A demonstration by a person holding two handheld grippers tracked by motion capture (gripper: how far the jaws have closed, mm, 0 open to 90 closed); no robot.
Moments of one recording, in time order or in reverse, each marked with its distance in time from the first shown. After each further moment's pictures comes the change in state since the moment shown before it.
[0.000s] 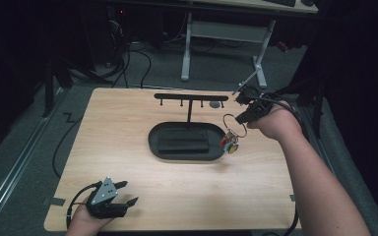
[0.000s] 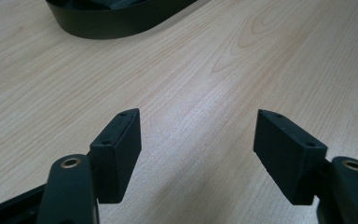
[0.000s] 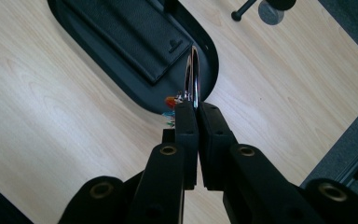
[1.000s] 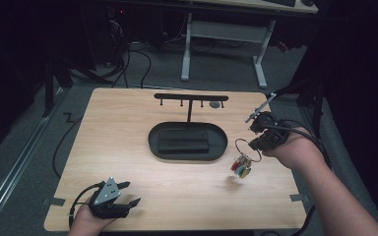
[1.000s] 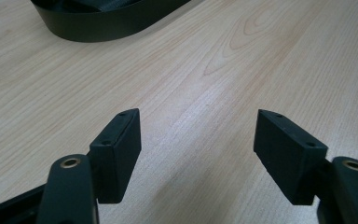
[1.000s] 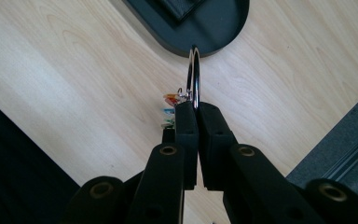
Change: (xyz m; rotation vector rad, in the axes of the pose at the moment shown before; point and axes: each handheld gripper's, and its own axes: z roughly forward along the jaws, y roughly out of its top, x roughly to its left) left arm -0.003 0.003 0.003 -0.001 -0.018 0.007; right arm 0.031 -0.065 -0.014 0.067 0.010 -0.037
